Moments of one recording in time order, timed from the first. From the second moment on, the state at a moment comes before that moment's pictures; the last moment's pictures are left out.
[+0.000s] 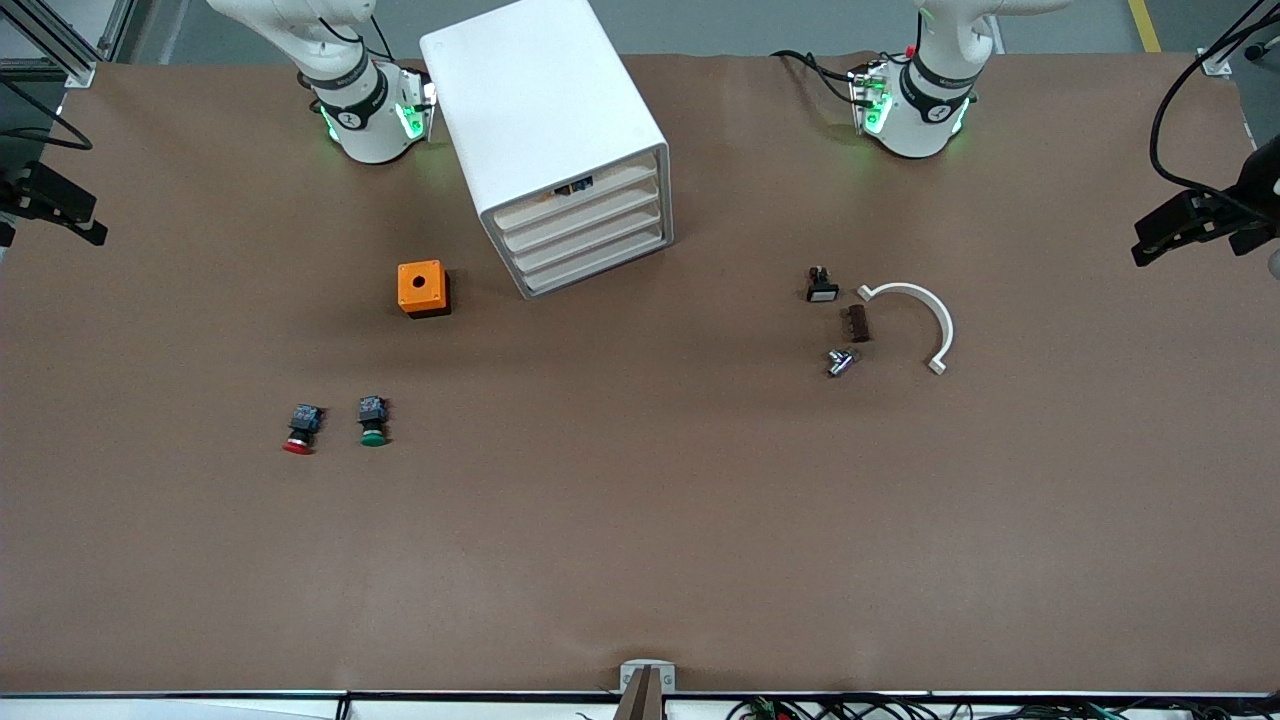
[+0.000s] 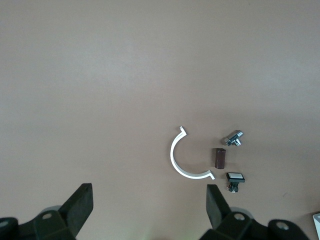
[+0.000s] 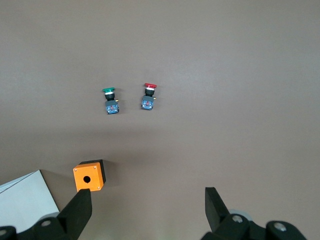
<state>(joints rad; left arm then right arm) -0.04 0.00 0.00 -1.50 0.06 1.49 -0.09 -0.08 -0.11 -0.04 -1.66 -0.01 1.56 -0.13</state>
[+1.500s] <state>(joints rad) -0.07 -0.06 0.02 -1.50 0.06 1.45 0.00 -0.08 -0.11 -0.04 -1.65 -0.01 1.56 -0.13</state>
